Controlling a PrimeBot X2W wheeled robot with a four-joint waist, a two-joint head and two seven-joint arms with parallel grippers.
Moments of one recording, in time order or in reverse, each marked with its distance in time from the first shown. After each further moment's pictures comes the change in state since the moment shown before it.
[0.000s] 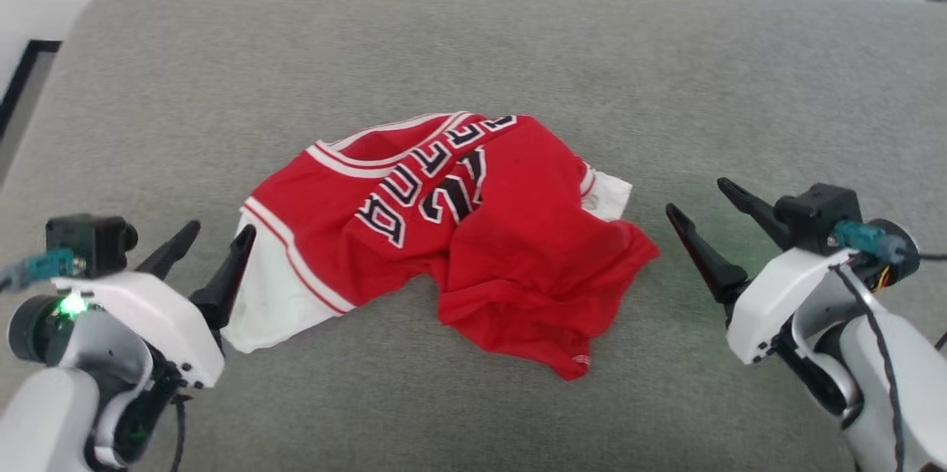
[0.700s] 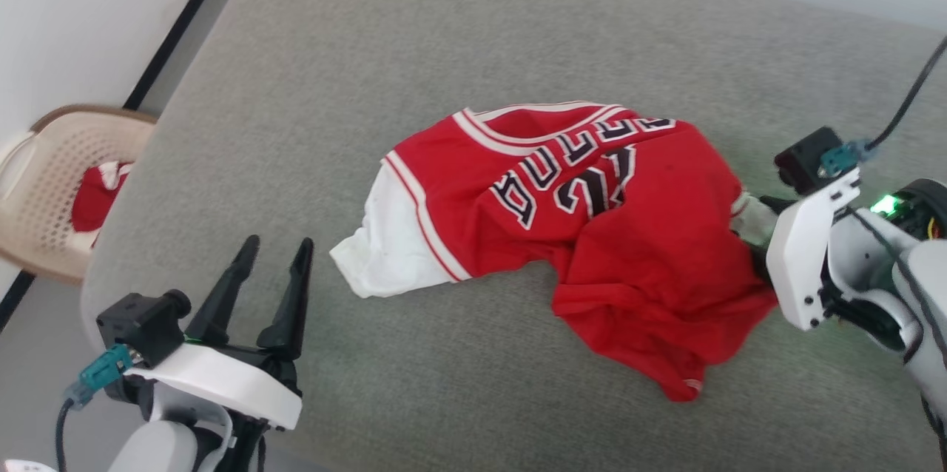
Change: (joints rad) left arm 0.106 -0.176 -0.041 0.012 0.090 -0.040 -0.445; right arm -0.236 -0.217 0.252 0.096 0.221 0.000 0.426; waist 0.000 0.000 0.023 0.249
